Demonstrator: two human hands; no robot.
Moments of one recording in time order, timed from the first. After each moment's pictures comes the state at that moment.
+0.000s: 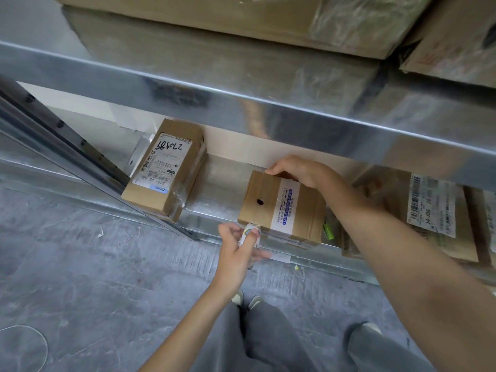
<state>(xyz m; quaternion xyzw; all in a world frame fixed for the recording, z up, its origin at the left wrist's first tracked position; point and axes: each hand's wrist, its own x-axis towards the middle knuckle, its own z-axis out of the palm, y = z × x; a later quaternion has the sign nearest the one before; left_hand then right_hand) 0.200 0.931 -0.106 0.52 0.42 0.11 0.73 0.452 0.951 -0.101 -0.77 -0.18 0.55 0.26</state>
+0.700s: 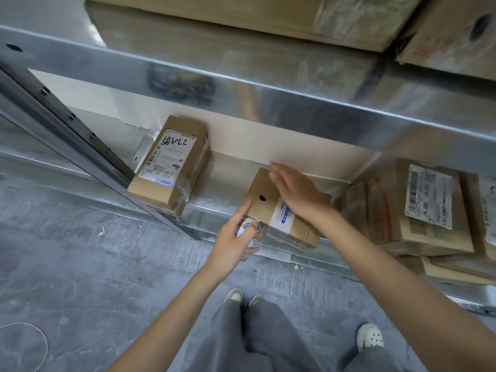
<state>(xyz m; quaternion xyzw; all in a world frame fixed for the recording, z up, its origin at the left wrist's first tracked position) 0.193 0.951 -0.110 0.56 0.37 0.07 0.74 0.389 0.902 -0.113 -0.84 -0.45 0.22 0.22</state>
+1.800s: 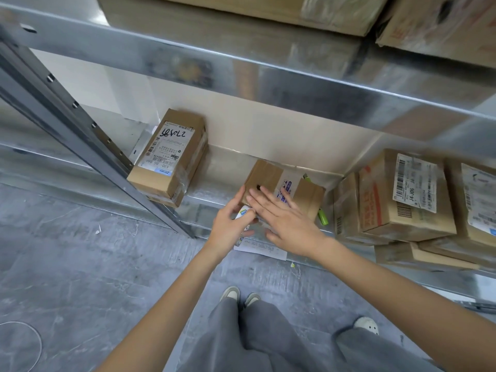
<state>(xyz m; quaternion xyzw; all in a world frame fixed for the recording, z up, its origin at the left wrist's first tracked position) 0.196 0.951 -0.116 0.56 0.37 0.10 0.74 0.335 0.839 -0.127 -0.74 -0.66 0.13 0.02</state>
